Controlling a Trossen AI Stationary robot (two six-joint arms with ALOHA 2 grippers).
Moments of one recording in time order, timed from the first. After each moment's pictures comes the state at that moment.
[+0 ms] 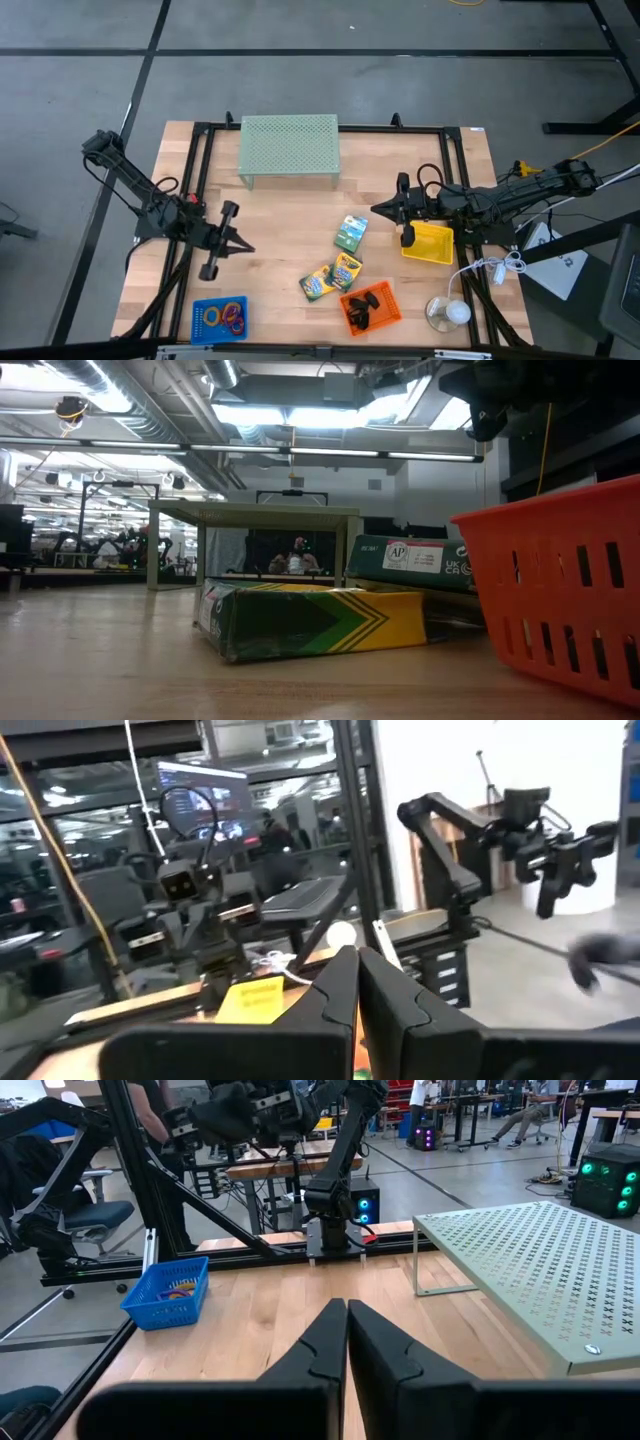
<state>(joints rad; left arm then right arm) -0.67 0.75 0.46 0.49 -0.45 0.23 0.24 0.89 0.40 0.41 0.22 0.12</state>
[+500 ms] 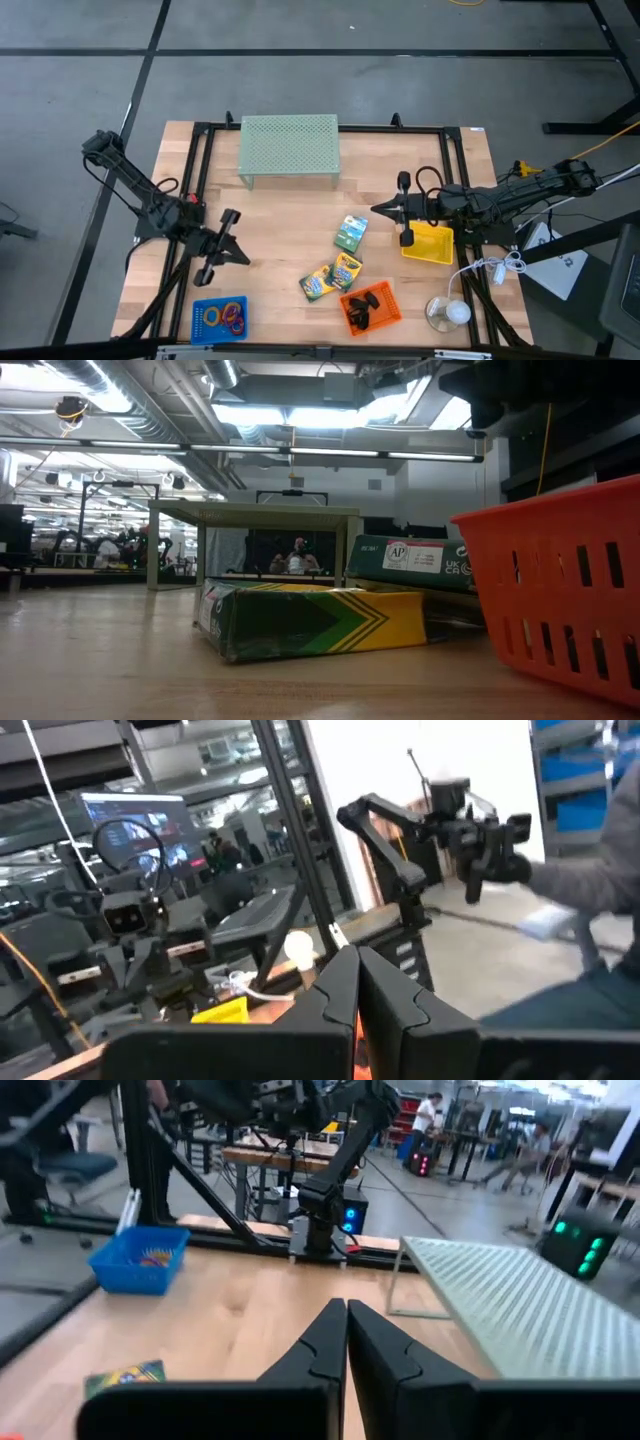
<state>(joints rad) -0.67 0.75 0.46 0.46 -0.29 0.33 0.24 0.89 0.40 0.42 0.22 -0.11</state>
